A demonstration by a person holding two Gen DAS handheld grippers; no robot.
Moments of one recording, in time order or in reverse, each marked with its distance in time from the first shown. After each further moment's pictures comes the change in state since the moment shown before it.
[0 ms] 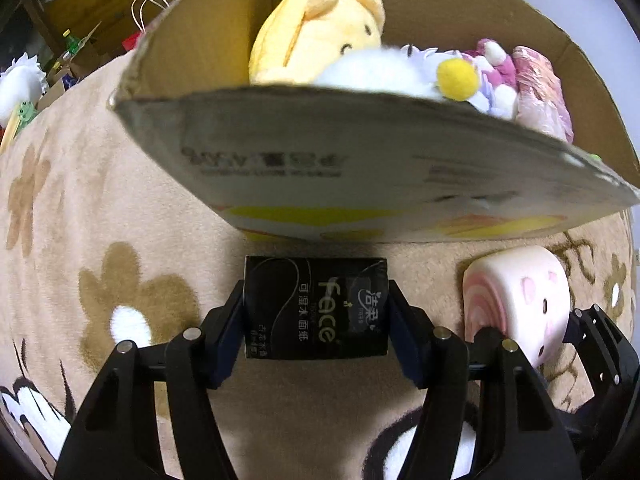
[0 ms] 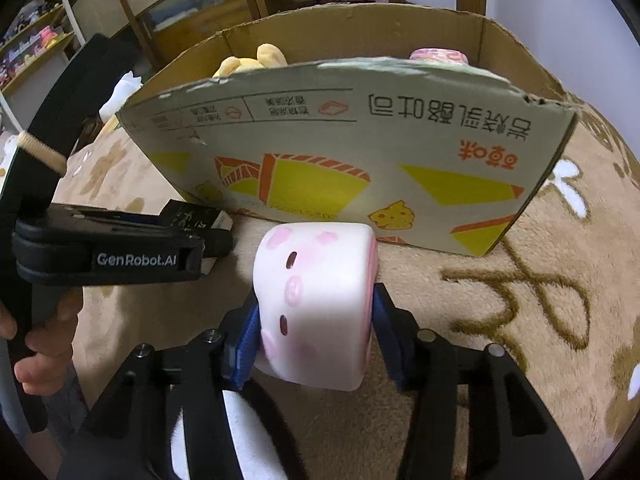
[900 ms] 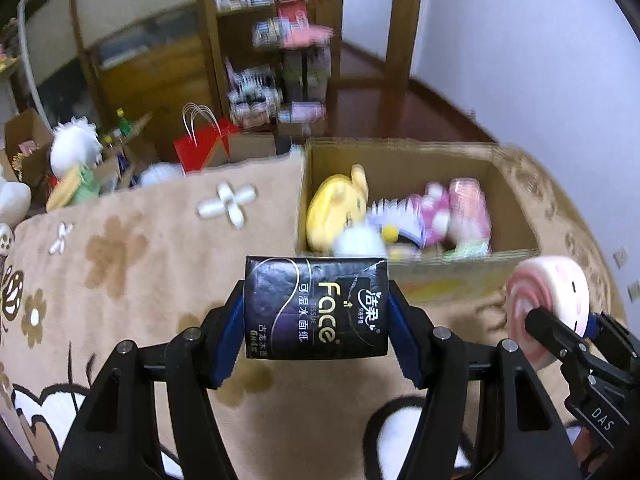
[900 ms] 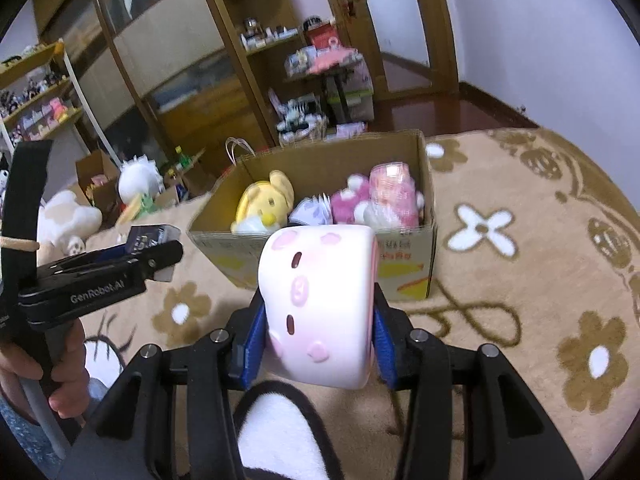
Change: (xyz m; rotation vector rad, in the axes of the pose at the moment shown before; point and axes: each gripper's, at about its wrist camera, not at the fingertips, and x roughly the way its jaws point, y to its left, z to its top) left arm -0.156 0.013 -0.025 -0.025 -0.460 0.052; right arm -0.120 -0.012 0.016 0.111 -0.266 0.040
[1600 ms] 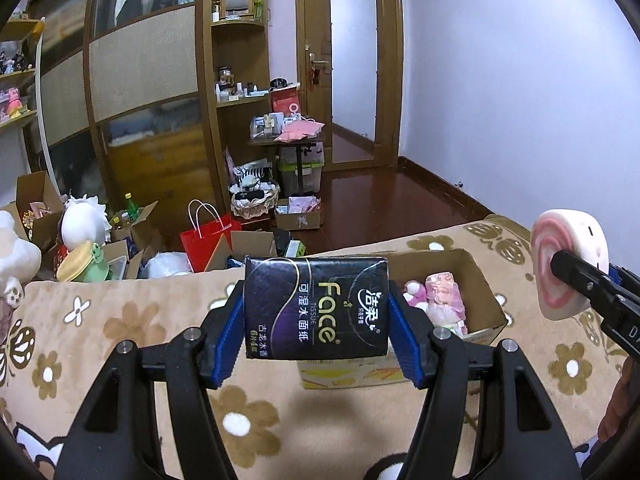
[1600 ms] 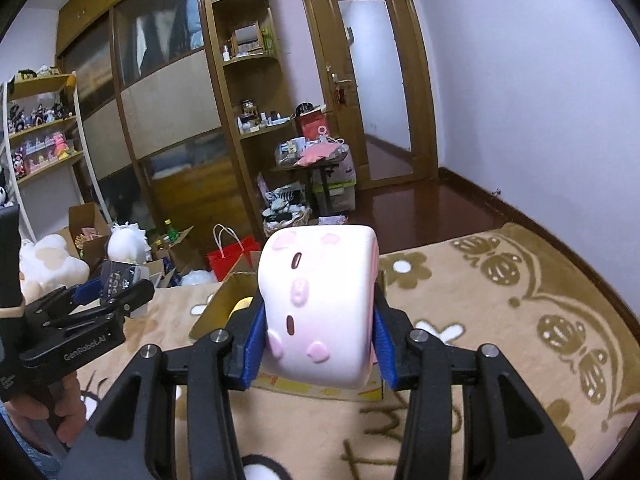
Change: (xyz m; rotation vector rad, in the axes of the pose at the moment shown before) left arm -0.058 -0.016 0.026 0.055 -0.299 0.003; right arm -0.064 0.007 0.054 -0.060 -0.292 -0.096
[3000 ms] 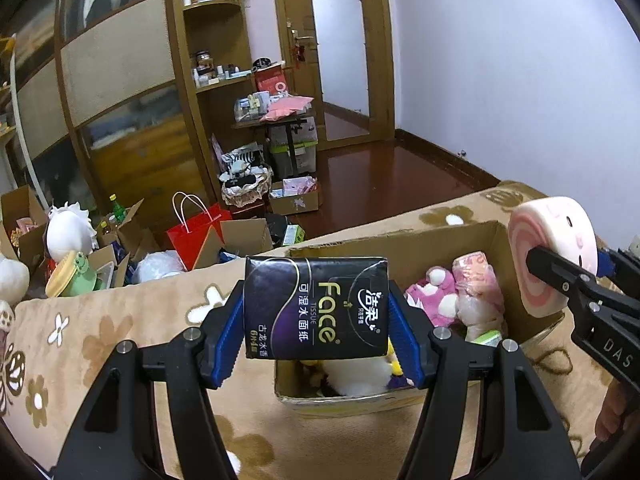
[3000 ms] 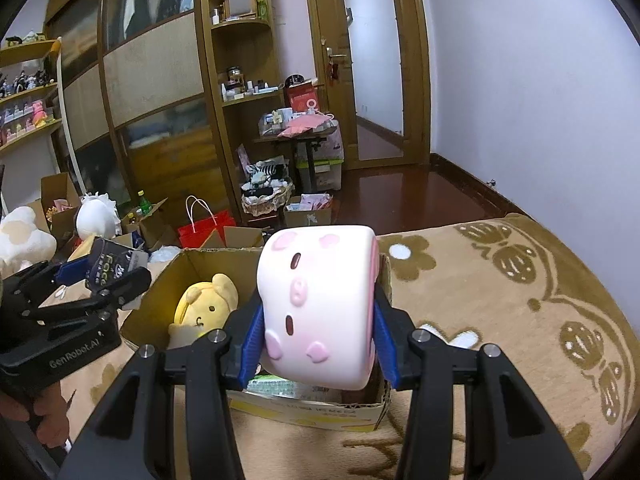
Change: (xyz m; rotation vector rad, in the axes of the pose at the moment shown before) left arm 0.090 -0.021 -0.010 0.095 0.078 0.002; right arm 0.095 -0.004 -0.016 -0.044 0.079 -0.061
